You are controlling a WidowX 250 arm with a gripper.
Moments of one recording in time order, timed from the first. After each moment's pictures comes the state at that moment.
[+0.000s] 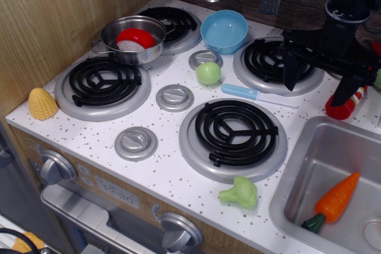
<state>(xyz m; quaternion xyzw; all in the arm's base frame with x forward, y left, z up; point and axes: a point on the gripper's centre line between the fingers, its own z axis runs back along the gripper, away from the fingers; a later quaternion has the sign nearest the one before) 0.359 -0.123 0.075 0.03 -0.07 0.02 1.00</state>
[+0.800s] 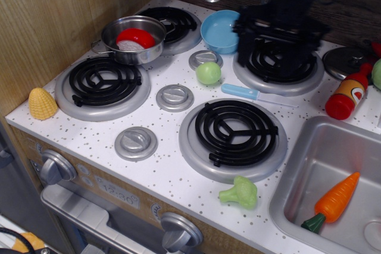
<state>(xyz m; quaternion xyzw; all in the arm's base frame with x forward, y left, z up) 0.356 -0.042 0.082 0.12 -0.04 0.26 0.96</state>
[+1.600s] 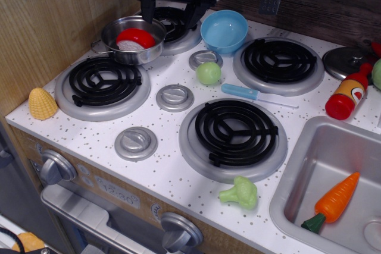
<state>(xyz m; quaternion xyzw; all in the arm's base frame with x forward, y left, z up) 0.366 0.081 0.107 0.16 -0.20 0.30 0.92</state>
